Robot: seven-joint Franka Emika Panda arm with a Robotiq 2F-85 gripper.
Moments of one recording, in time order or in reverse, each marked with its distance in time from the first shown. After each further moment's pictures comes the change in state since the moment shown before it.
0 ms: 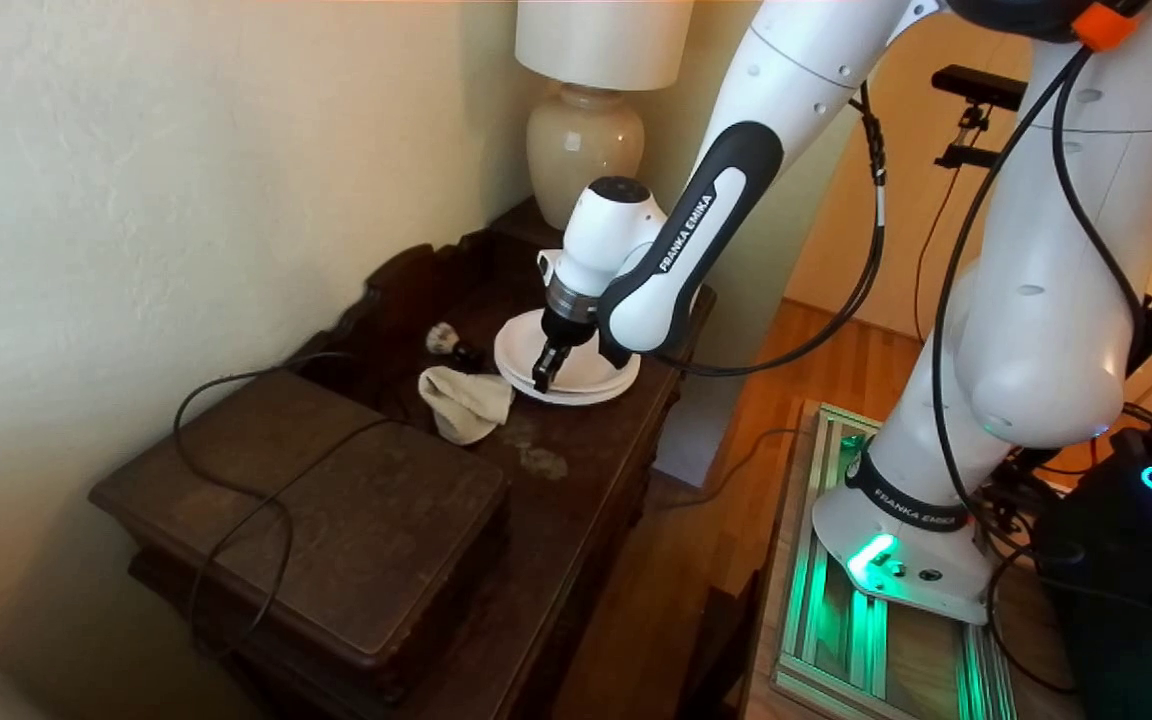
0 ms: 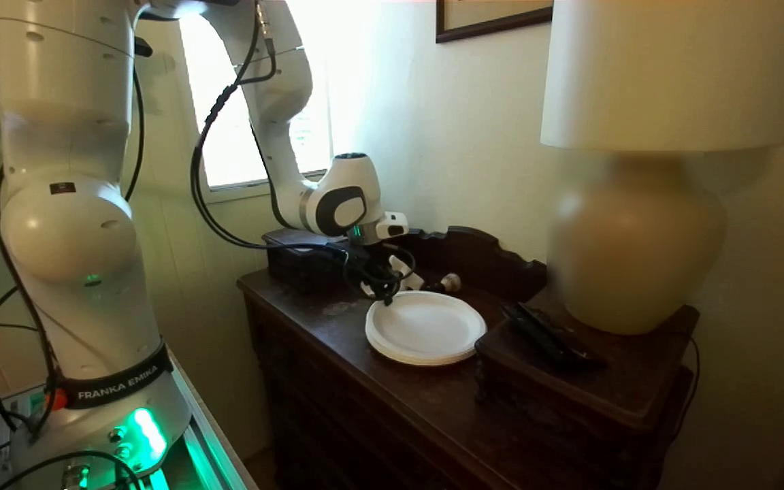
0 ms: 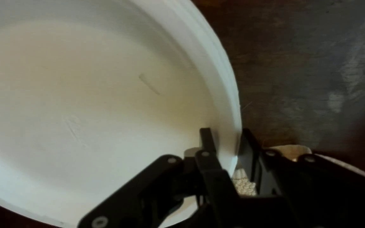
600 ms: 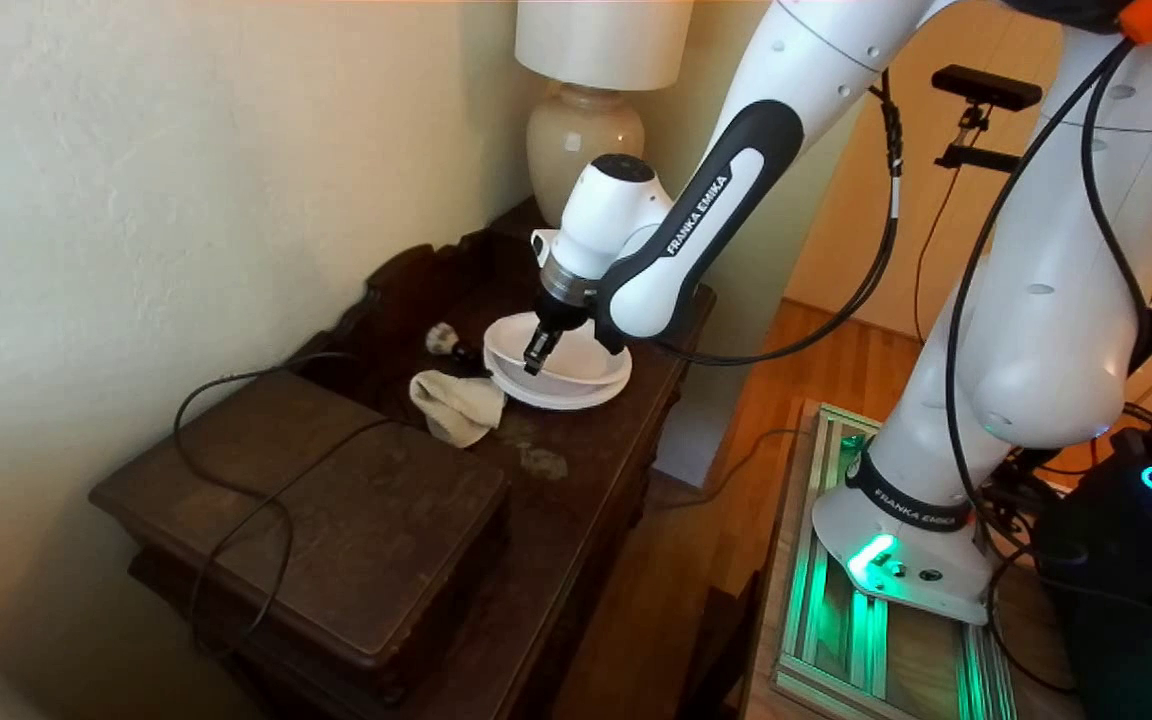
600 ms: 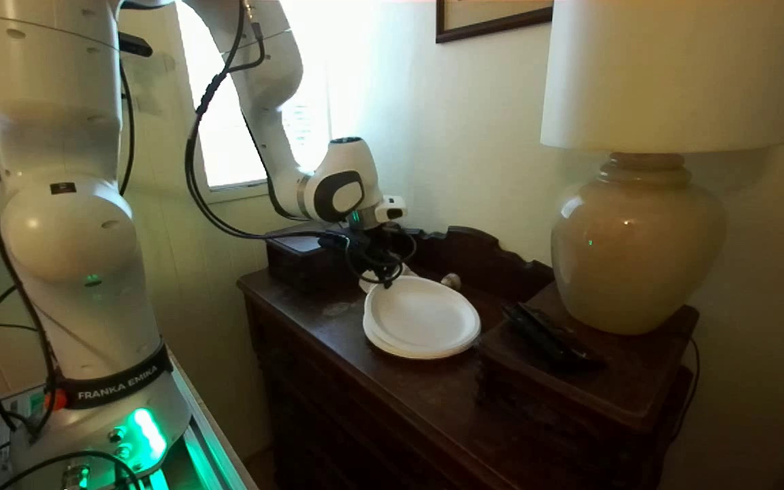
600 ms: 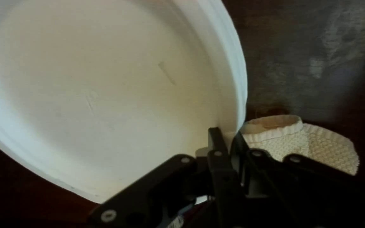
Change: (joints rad) arm 0.004 -0.071 0.017 -0.002 0.001 -0.010 -0.012
